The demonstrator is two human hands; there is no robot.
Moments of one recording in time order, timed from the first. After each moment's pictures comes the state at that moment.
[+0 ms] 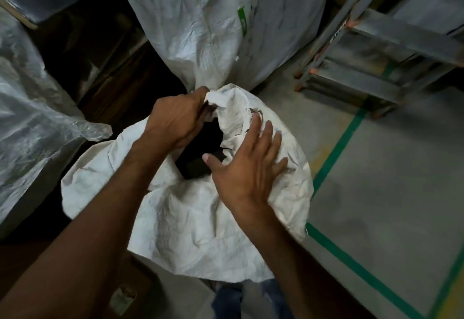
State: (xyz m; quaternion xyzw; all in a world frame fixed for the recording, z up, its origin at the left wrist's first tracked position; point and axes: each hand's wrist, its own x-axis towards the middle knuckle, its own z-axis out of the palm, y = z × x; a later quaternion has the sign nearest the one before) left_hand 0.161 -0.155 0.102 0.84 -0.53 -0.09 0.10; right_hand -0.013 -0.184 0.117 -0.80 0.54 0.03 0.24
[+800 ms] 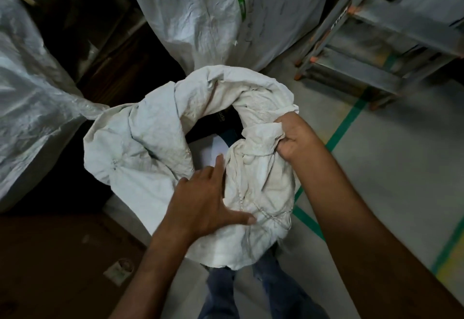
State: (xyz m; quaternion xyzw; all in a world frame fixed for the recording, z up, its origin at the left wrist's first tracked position) left_hand -0.008 -0.077 0.135 0.83 -0.41 -0.37 -0.02; right_hand -0.050 -0.305 0.098 -0.32 0.66 -0.05 0.68
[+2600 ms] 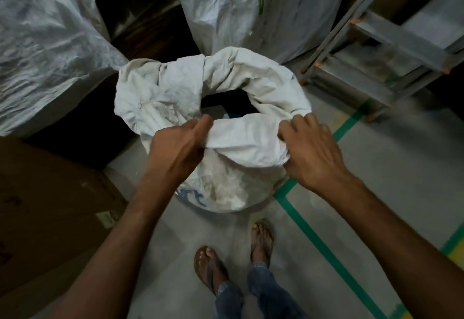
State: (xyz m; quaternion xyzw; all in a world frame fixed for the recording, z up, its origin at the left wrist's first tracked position) left_hand -0.067 -0.009 0.155 0.89 -0.44 0.02 0.09; right_hand -0.220 -0.233 0.181 -0.99 0.13 0.10 -0.01
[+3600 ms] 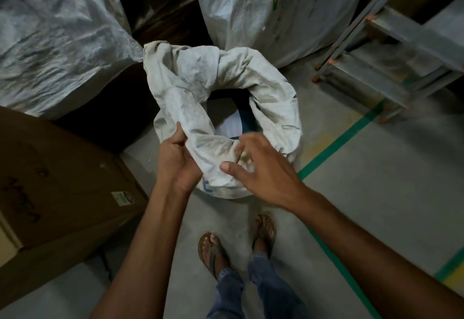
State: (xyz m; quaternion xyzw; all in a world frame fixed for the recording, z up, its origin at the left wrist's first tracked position) left_hand -0.116 -0.007 0.174 0.37 0.29 -0.38 0.80; right_hand -0.233 -0.156 0.190 -0.89 0.14 0.11 0.43
